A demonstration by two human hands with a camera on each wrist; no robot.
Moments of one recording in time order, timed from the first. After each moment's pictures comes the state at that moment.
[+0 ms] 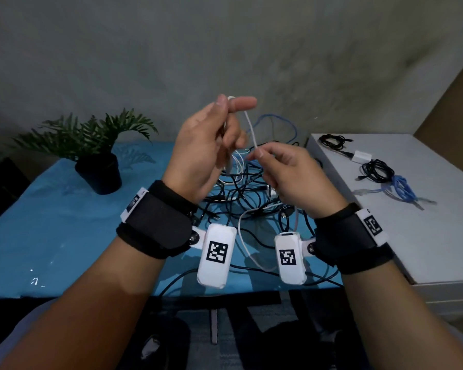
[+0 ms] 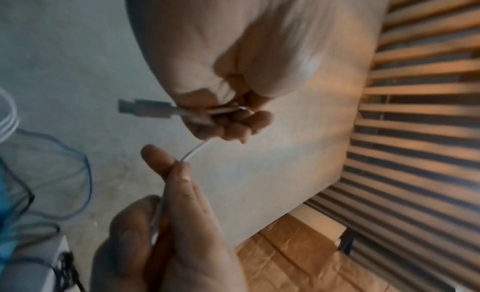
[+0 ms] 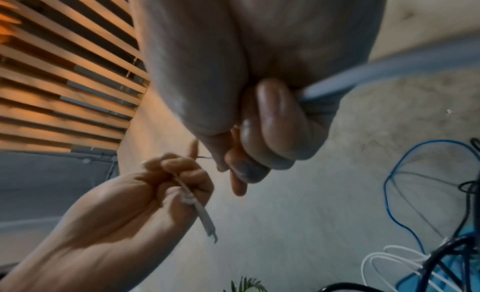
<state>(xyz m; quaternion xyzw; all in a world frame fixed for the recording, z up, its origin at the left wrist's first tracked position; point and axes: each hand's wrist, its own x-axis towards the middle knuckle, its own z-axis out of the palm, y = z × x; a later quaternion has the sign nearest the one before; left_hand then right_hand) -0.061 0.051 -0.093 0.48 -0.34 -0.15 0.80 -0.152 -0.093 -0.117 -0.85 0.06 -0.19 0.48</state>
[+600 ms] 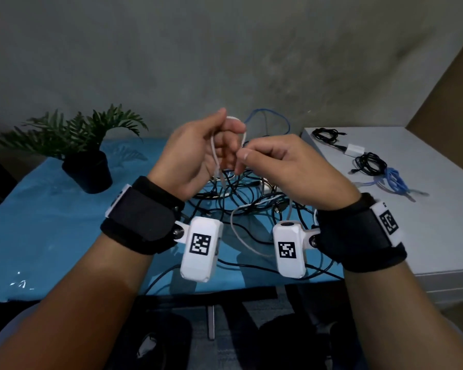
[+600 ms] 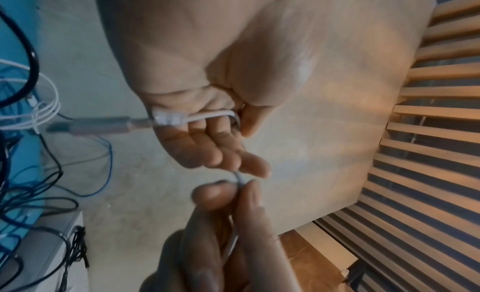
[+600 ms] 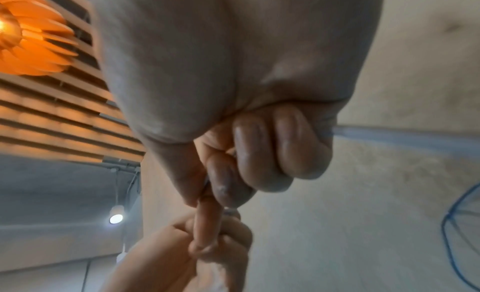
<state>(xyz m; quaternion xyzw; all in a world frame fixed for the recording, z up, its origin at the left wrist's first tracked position) -0.053 0.051 -0.098 0.51 -0.26 -0.31 0.76 -0.175 -0.086 -0.086 -0.90 -0.04 -0.13 0.40</state>
